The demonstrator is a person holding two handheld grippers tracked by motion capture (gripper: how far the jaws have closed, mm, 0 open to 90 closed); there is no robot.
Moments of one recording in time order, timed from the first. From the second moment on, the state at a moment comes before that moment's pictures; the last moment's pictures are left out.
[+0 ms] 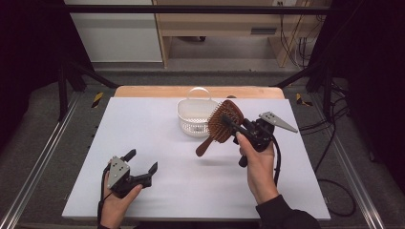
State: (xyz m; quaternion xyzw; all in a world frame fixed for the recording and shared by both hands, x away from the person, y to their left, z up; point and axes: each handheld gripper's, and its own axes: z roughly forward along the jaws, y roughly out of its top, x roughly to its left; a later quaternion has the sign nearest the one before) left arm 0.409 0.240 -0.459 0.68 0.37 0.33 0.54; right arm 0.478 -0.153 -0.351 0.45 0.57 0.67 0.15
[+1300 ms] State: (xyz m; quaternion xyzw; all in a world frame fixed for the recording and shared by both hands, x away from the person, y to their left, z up) left arm 0.404 0.273 -0.469 0.65 0.41 0.33 0.54; right arm 0.519 -0.122 -0.274 0.44 0.52 0.71 0.16
